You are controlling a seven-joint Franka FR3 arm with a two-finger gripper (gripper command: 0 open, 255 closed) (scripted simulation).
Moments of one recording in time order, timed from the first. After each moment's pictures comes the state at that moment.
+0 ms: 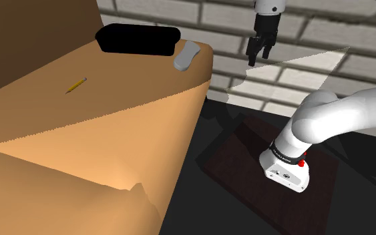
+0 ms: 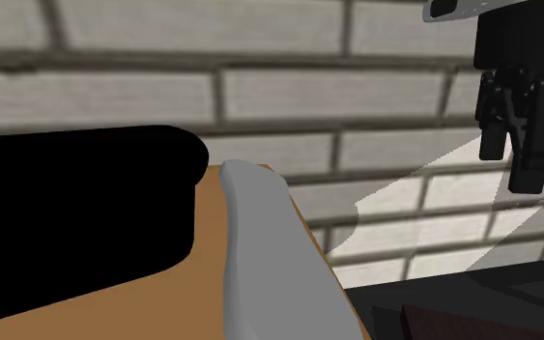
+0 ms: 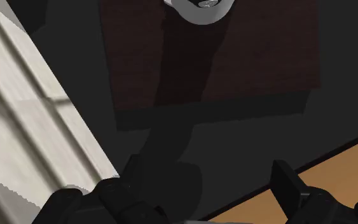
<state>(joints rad) -0.01 -0.81 -0.05 -2.38 -0.07 1.42 0.11</state>
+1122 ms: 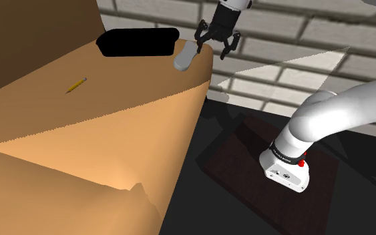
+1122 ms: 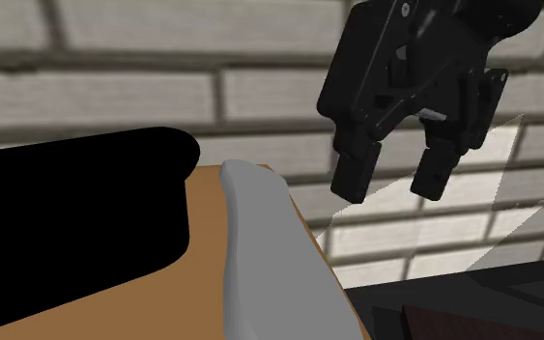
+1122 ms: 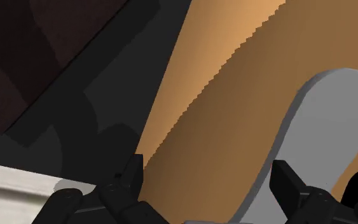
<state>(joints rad) -0.11 -0.64 0.21 -2.30 0.26 1.86 0.82</state>
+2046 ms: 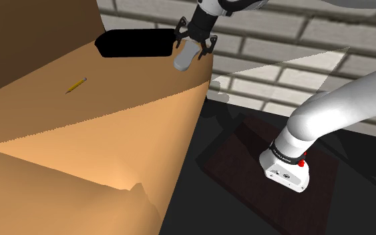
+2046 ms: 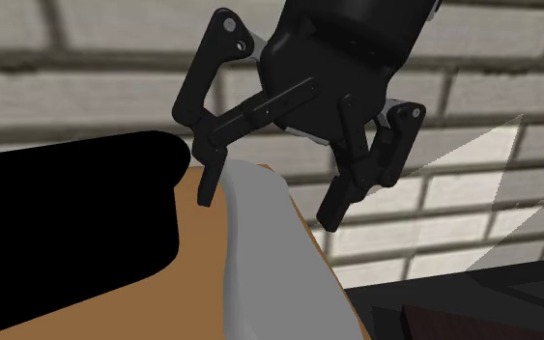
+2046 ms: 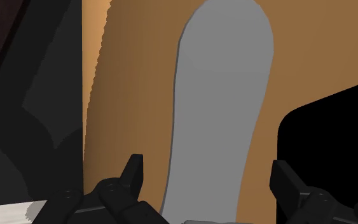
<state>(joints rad) -0.18 -0.50 0.34 -2.27 0.30 2.13 1.10</state>
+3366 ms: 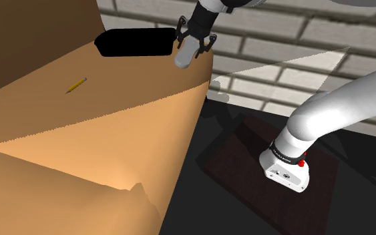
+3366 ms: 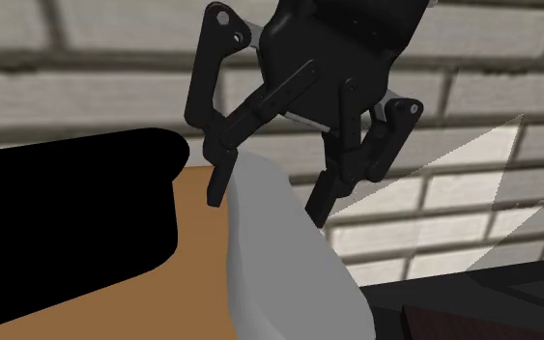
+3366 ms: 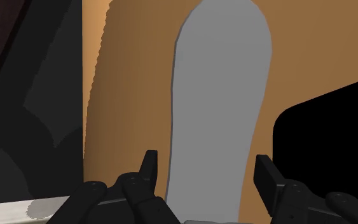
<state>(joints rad) -0.18 -0.50 0.34 -2.24 0.29 2.11 1.10</state>
